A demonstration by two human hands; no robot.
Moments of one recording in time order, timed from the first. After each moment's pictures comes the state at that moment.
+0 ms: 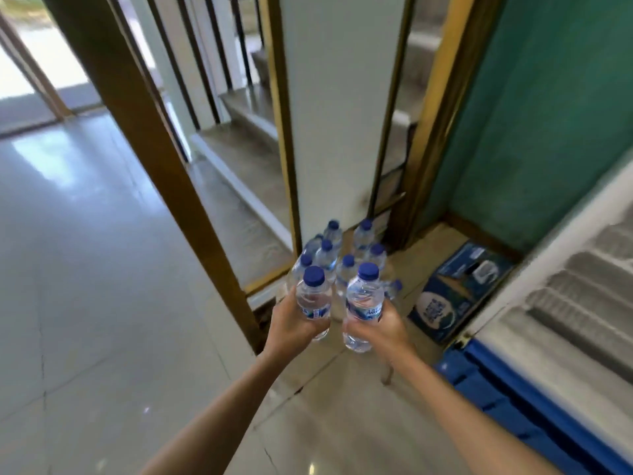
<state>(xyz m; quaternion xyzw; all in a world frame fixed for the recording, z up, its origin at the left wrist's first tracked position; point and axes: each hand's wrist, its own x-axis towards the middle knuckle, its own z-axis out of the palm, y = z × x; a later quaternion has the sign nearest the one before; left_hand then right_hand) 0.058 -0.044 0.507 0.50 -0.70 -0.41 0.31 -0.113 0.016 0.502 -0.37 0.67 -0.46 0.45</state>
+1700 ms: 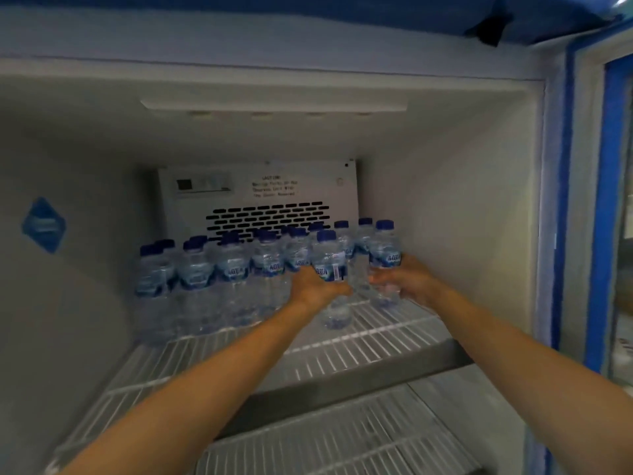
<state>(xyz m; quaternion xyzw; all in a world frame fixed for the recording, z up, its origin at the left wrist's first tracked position) -0.756 0.124 1.004 0.02 -0.86 -0.49 0.15 -0.806 0.314 1.000 -0.14 0.77 -0.62 -0.04</state>
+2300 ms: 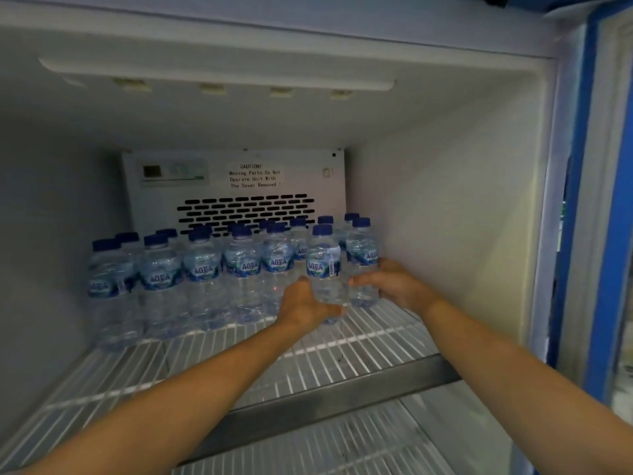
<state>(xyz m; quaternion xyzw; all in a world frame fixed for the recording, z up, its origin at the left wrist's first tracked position) -0.777 0.143 0.979 0.00 -0.89 -0.44 0.13 -0.858 0.317 0.984 -0.19 0.73 -0.65 0.05</state>
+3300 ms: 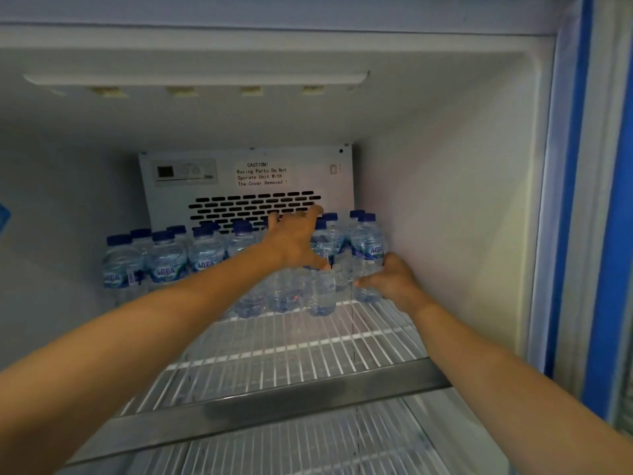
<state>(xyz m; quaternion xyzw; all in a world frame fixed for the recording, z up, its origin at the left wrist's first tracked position) -0.783 0.137 1.076 -0.05 -0.98 0.02 0.21 -0.868 0.314 0.977 -0.10 0.79 -0.59 -0.07</state>
